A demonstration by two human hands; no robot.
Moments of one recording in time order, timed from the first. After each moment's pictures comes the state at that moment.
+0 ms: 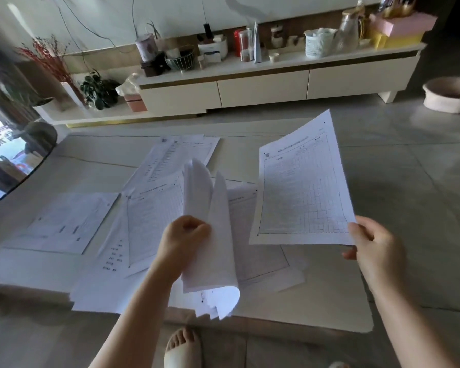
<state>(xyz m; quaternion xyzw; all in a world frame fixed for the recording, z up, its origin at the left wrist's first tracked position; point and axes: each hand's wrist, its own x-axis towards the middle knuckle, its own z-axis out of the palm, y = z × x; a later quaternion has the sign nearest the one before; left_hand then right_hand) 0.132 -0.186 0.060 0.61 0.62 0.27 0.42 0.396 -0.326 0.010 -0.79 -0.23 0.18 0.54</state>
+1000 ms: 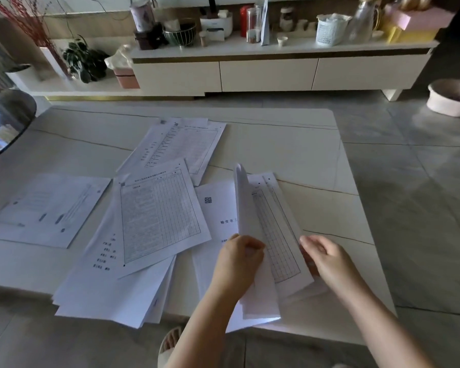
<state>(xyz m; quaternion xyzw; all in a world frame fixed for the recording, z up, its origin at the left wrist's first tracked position) 0.164 -0.194 -0.007 0.71 0.52 0.16 0.44 0.328 -0.272 -0.023 -0.77 -0.31 0.37 0.41</state>
